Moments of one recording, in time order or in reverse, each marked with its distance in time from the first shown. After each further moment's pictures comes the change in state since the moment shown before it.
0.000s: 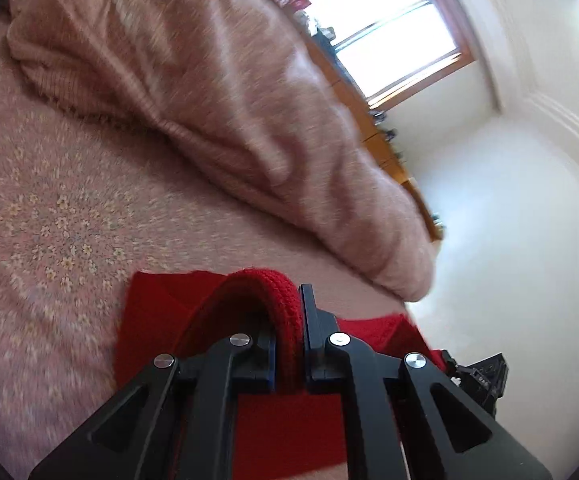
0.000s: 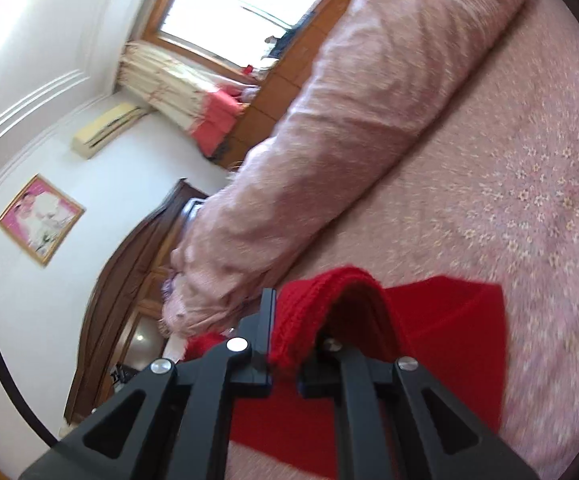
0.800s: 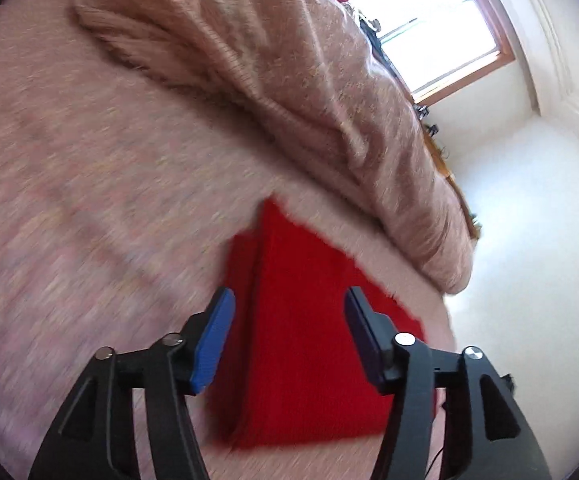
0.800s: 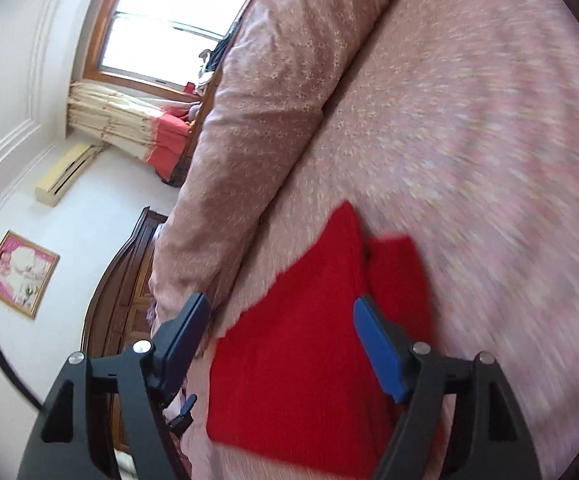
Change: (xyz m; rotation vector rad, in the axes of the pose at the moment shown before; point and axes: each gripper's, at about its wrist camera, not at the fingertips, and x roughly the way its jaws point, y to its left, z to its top) left arm -0.044 0.047 -0.031 -0.043 0.036 0.135; right arm -0.043 -0.062 -0.049 0.188 -0.038 -0.075
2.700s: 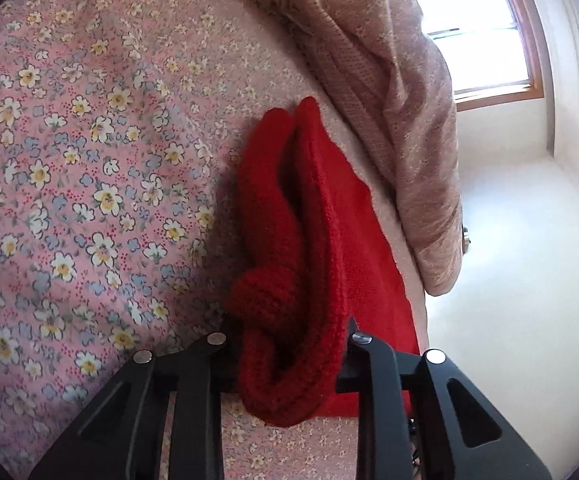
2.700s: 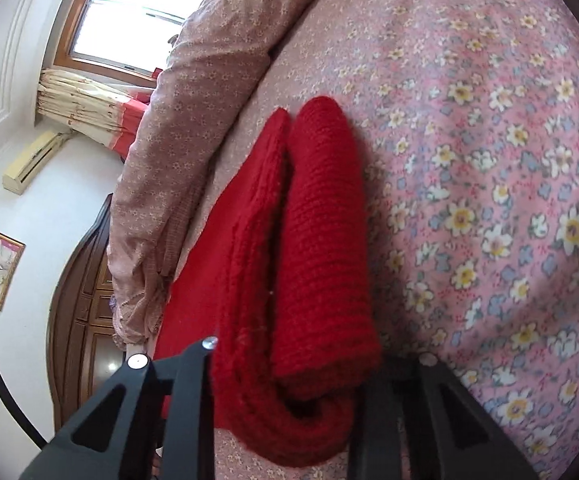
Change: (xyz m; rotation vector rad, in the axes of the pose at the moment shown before) left arm 0.030 0.036 -0.052 -0.233 0.091 -0.087; right arm 0.045 -0.030 -0.052 0.032 0.035 -0.110
